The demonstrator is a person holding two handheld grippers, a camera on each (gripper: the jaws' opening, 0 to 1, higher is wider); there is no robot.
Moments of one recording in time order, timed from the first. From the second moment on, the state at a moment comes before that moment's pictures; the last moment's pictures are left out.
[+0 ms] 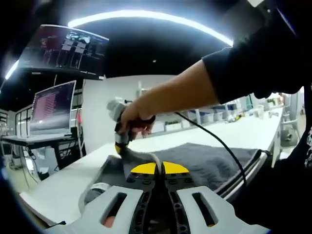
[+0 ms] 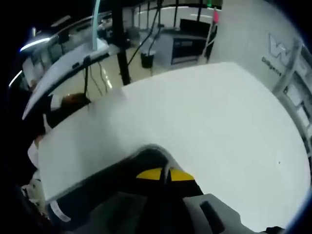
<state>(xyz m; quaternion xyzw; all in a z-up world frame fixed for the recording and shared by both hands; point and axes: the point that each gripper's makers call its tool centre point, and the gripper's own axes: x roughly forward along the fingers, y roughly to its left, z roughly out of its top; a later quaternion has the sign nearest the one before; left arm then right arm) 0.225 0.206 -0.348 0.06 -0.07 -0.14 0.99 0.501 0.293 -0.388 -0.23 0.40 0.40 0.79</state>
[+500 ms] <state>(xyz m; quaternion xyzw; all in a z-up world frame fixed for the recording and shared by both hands) 0.228 0.180 -0.320 0.07 -0.10 -0.18 0.98 0.507 0.285 -0.371 -0.25 0.37 0.41 0.80</state>
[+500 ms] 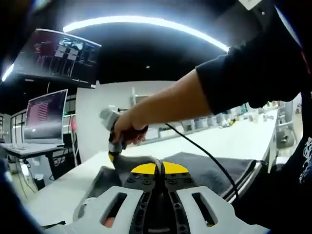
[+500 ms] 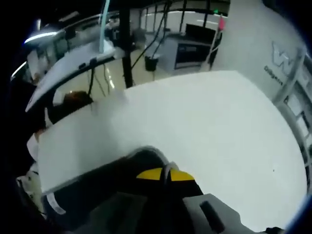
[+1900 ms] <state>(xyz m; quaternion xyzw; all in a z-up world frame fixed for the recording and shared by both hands) 0.230 0.104 -0.293 0.05 -0.10 -0.25 0.96 0.492 0.189 -0.344 -0.23 0.38 0.41 0.80</state>
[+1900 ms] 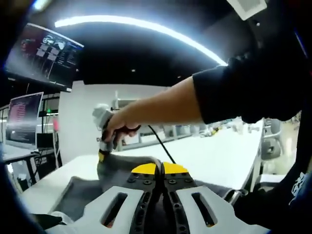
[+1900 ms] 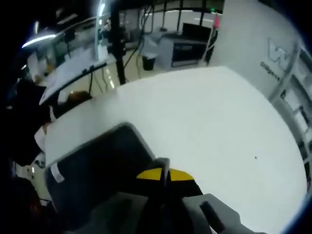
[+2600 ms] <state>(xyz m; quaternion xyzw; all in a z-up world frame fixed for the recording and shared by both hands) 0.233 0.066 -0.279 0.06 -0.11 -0.28 0.95 0.501 0.143 -0.338 -0.24 0.37 0.39 0.81</state>
